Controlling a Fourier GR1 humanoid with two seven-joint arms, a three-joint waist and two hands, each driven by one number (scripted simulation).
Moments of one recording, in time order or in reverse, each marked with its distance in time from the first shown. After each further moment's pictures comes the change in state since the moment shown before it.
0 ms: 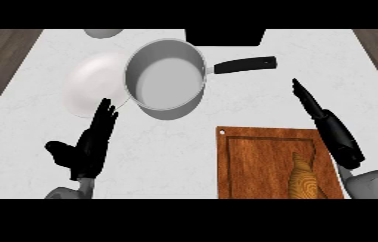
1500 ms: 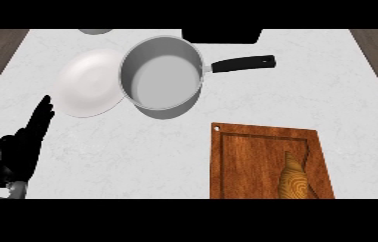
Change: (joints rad) left arm 0.057 0.344 0.075 -0.079 -0.168 0.060 0.146; right arm 0.844 -0.115 -0.107 -0.482 0.673 -0.681 0.796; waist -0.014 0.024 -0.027
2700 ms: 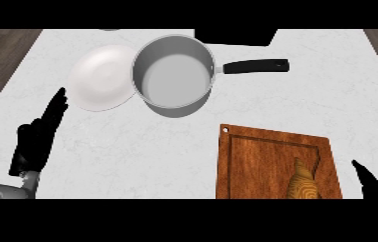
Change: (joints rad) left arm -0.068 -0.031 -0.033 -0.008 -0.041 -0.020 0.064; right arm -0.410 -0.032 0.125 -0.144 -0.119 0.696 0.686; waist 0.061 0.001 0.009
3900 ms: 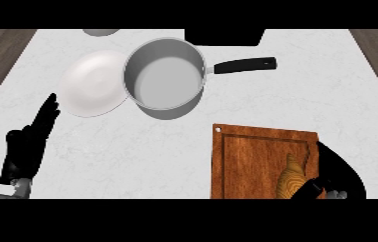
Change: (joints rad) left arm 0.058 -0.010 0.056 -0.020 -0.013 -0.013 0.008; right arm -0.245 0.267 -0.008 0.335 0.085 0.191 0.001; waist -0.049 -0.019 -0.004
